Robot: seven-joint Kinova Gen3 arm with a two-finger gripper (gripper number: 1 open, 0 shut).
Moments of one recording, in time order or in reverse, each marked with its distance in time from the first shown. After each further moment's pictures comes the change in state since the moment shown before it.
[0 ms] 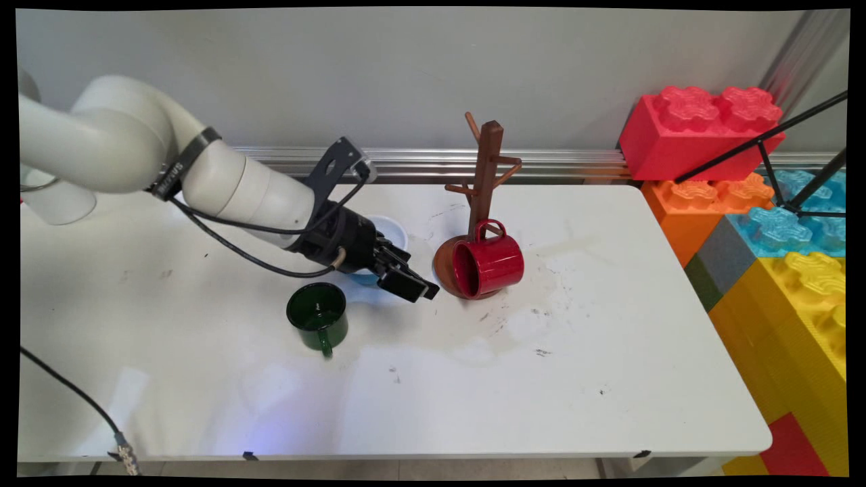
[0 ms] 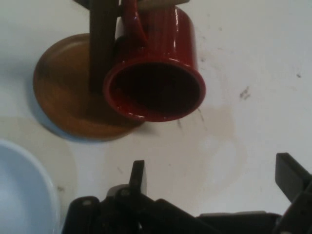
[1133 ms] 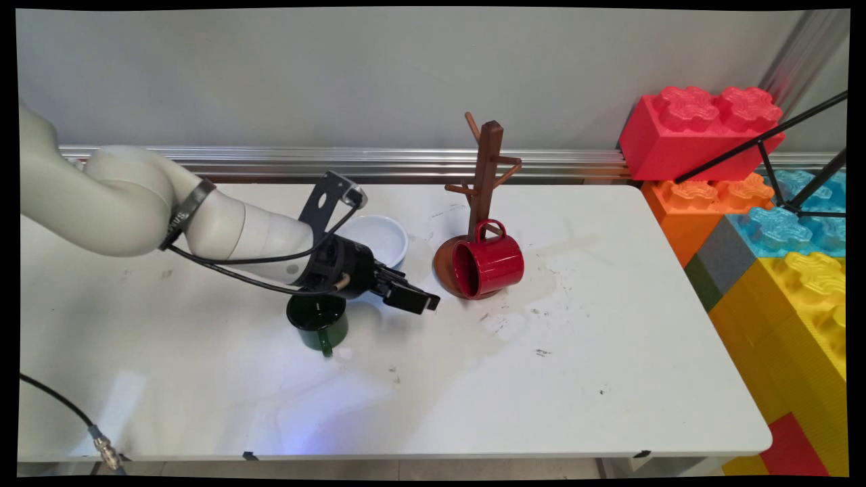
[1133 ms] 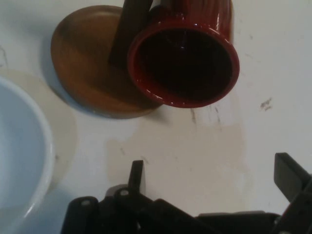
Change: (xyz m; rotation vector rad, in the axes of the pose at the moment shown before) arm -0.043 0.007 0.024 0.035 0.065 -0.188
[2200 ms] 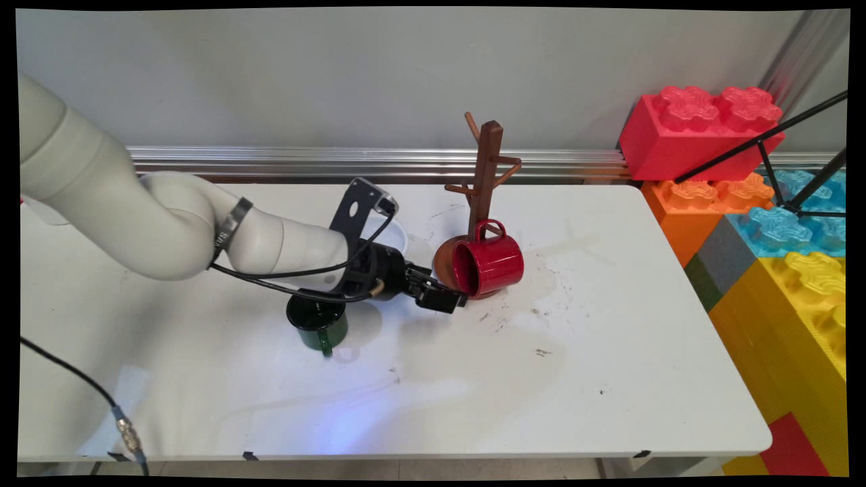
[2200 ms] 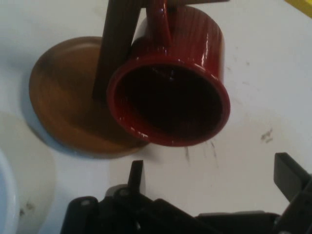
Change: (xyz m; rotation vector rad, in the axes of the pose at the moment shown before) arm 0.003 0.017 0.038 0.014 0.070 0.029
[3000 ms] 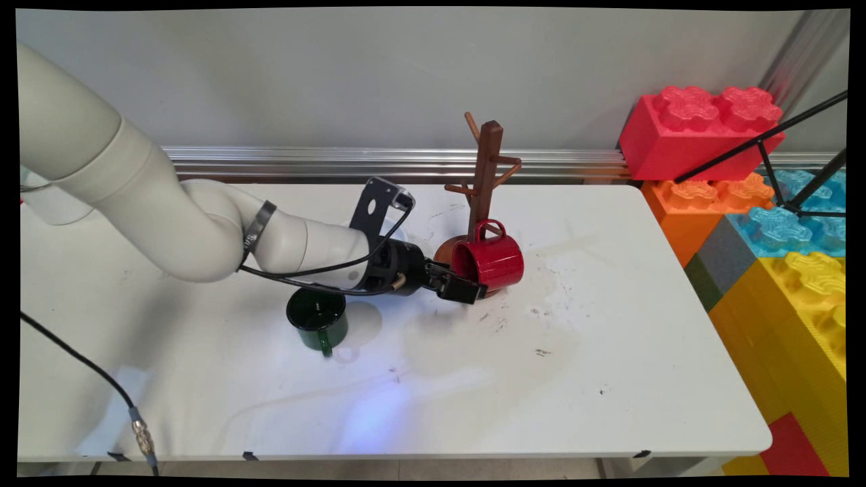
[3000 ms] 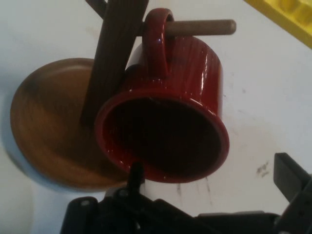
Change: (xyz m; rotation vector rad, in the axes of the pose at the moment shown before) arm 0.007 0.000 0.026 -0.023 0.048 -0.056
